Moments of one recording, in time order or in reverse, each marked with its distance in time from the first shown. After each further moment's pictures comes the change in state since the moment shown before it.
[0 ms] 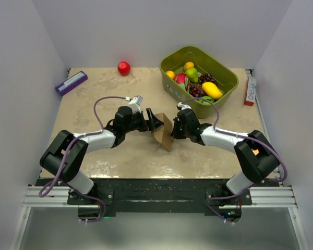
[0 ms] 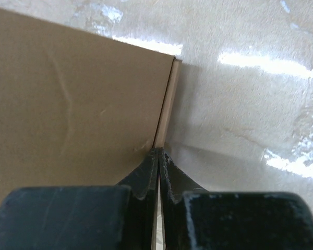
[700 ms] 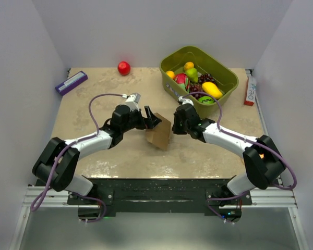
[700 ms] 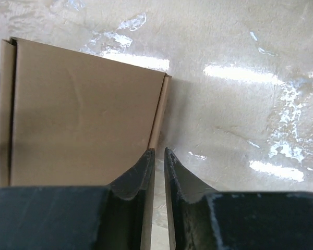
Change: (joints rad) left arm -0.017 -0.109 0.015 -0.092 -0.095 0.068; right arm 0.034 -0.077 0.111 -0.180 0.114 0.004
